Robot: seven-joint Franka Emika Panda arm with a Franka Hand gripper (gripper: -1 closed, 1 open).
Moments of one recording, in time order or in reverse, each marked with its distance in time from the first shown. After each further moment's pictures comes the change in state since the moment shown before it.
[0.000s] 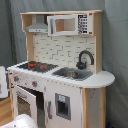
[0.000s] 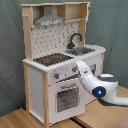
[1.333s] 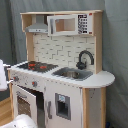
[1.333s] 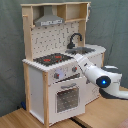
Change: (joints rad) arm 0.034 0.021 -0.107 -0.009 0.001 0.000 -0.455
